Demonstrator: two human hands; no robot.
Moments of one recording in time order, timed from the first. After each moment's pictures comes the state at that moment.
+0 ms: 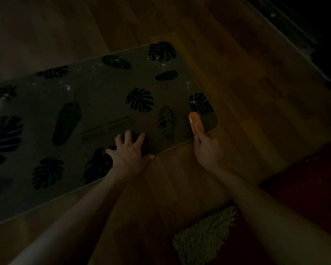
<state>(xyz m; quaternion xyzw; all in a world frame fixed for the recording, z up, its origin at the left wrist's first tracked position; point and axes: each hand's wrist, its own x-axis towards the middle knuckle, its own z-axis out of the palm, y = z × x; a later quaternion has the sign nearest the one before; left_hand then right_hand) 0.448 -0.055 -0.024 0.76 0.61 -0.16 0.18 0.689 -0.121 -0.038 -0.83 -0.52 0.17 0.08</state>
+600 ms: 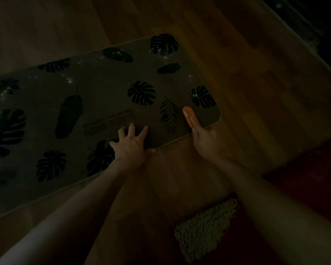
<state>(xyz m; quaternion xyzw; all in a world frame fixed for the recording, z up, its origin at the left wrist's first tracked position) 0.447 -0.056 -0.021 0.77 0.59 -0.18 0.16 0.686 -0.110 -0.037 -0.81 -0.54 0.22 0.05</state>
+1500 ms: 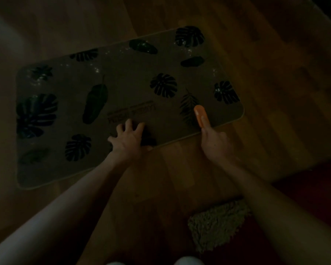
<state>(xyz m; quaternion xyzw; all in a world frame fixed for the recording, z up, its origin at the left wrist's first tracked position) 0.386 -0.054 -0.010 0.72 0.62 -0.21 0.23 0.644 -0.120 -0.031 -0.80 -0.54 0.25 0.05</state>
